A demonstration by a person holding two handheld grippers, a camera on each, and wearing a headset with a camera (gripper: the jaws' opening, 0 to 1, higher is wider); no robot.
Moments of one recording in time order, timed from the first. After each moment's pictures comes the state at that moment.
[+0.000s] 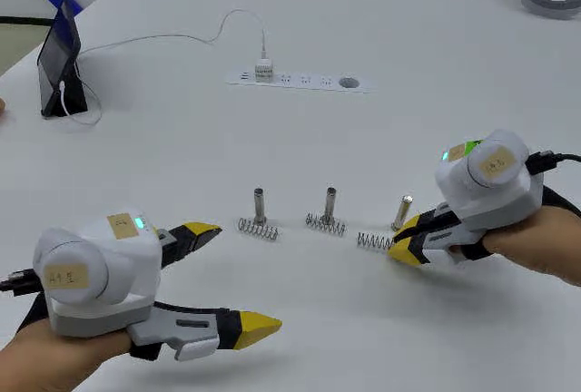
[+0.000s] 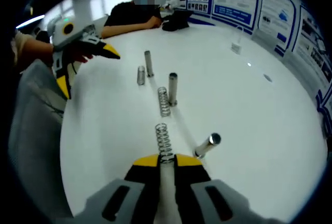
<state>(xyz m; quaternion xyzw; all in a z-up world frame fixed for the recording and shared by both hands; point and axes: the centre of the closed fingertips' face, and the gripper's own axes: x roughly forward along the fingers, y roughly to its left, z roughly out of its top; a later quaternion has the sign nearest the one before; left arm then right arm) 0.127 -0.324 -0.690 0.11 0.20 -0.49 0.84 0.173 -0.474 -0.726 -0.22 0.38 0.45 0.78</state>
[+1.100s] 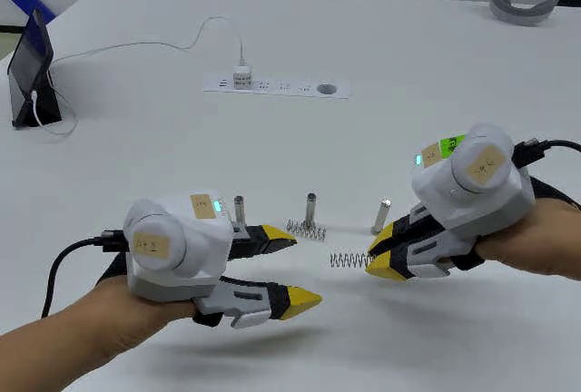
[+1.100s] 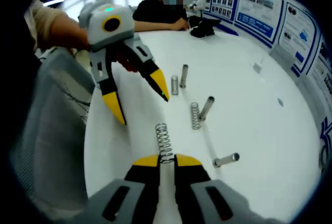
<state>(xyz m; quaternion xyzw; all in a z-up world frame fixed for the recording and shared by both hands) 0.133 -0.397 -0.686 0.14 0.16 -0.59 0.78 0.137 -0.445 -0.693 -0.27 0.36 0.51 0.73</state>
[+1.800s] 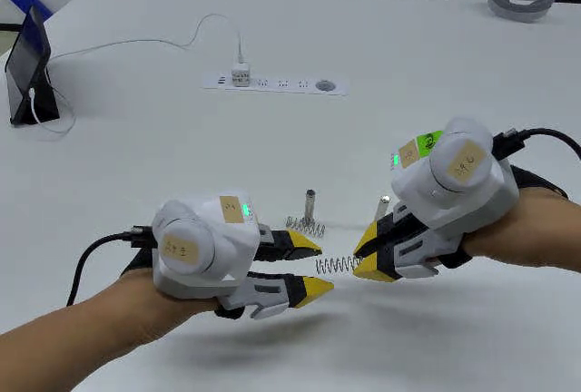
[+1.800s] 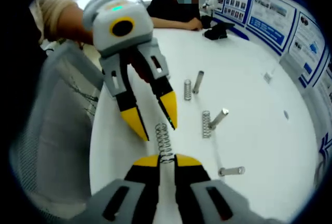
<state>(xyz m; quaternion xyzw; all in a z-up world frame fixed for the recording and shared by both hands) 0.127 -0.417 -0.687 0.18 0.14 -0.61 0.76 0.126 -0.431 -0.690 -0.30 0.35 0.53 0.71</state>
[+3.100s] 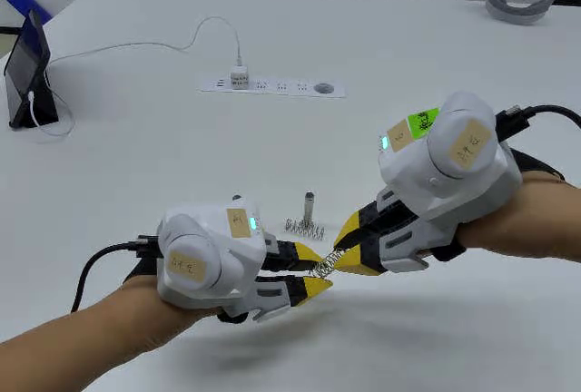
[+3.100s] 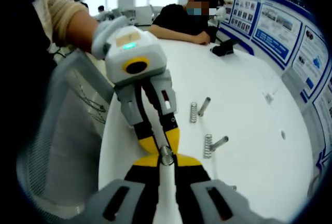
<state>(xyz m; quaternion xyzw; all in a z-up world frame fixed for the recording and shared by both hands) 0.125 -0.418 -0.689 0.21 0.12 -0.62 0.75 0.119 -0.402 -0.655 -0.31 0.31 0.56 0.70</state>
